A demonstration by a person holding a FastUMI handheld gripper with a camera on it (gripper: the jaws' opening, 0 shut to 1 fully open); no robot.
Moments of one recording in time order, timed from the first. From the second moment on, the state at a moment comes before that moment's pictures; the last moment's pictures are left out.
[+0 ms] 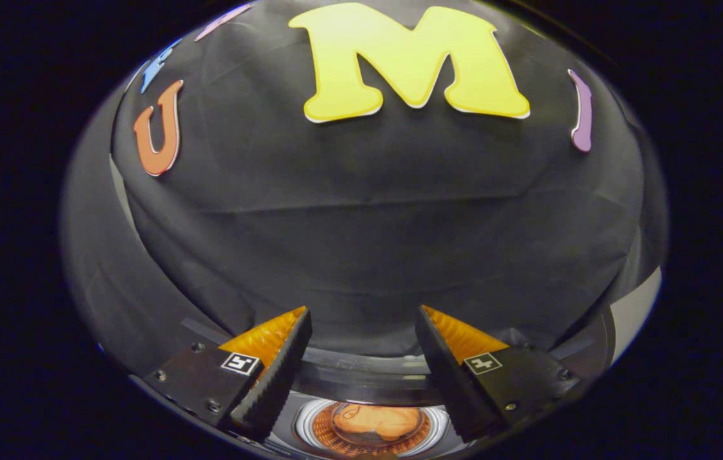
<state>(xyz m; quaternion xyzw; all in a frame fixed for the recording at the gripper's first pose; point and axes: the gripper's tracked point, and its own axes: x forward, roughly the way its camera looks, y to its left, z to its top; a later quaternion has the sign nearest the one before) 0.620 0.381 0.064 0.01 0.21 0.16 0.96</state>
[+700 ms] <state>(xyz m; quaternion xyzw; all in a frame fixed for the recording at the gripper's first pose) 0.576 0.376 0.055 0.00 0.16 0.17 0.97</state>
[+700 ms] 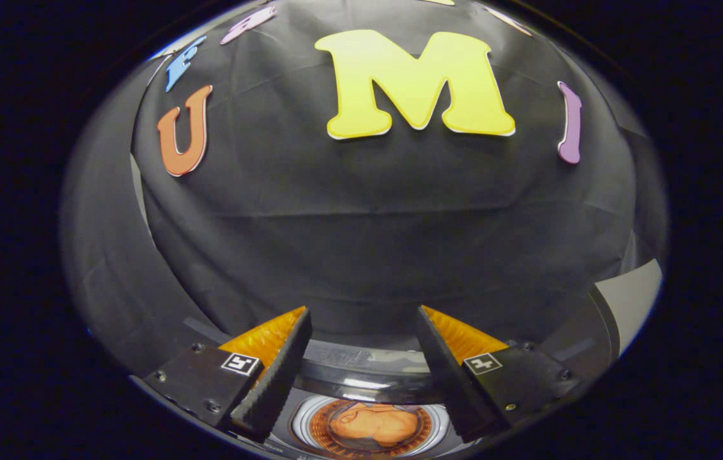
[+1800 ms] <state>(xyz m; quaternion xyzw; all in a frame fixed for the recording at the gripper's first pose) 0.460 0.346 -0.035 0.01 0.18 0.16 0.97</state>
